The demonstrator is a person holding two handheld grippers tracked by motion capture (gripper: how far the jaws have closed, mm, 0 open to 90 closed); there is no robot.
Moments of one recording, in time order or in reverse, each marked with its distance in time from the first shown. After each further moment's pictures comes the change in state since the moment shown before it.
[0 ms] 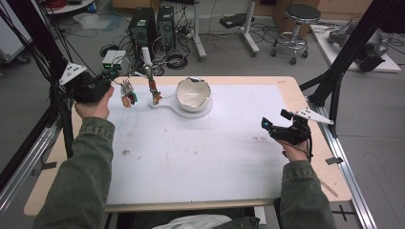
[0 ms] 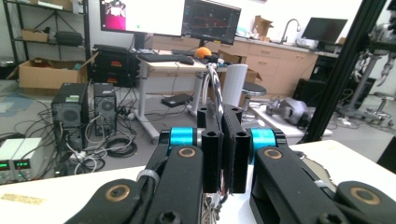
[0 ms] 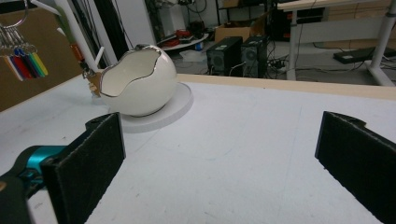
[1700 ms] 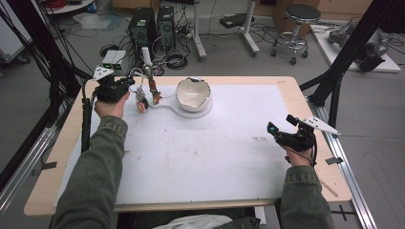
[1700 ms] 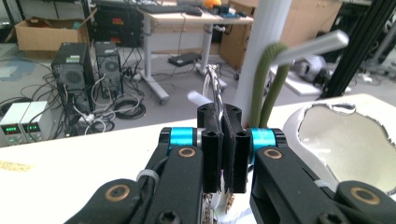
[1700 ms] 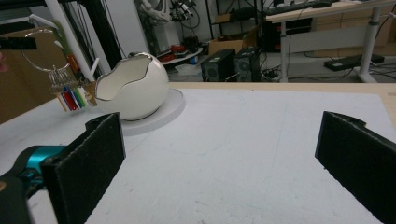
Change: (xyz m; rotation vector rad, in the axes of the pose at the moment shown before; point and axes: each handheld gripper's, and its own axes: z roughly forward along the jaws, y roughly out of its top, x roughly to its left) left arm 0.006 -0.048 0.059 0.201 0.022 0.043; right arm -0.008 -0.019 -0.017 -0.070 -0.027 0.030
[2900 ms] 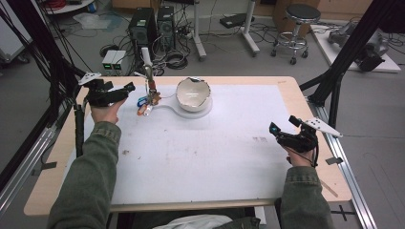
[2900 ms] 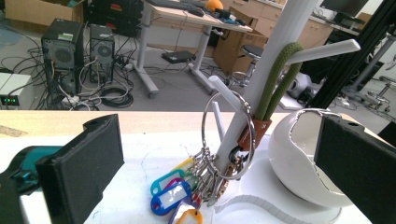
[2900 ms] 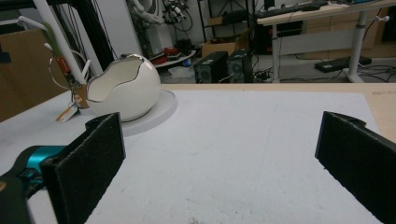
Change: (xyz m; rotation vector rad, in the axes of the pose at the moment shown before) left arm 0.020 -0.010 -0.021 -0.028 -0.025 -0.173; right arm -0.003 -0.002 -0.005 -0.011 -0.027 0.004
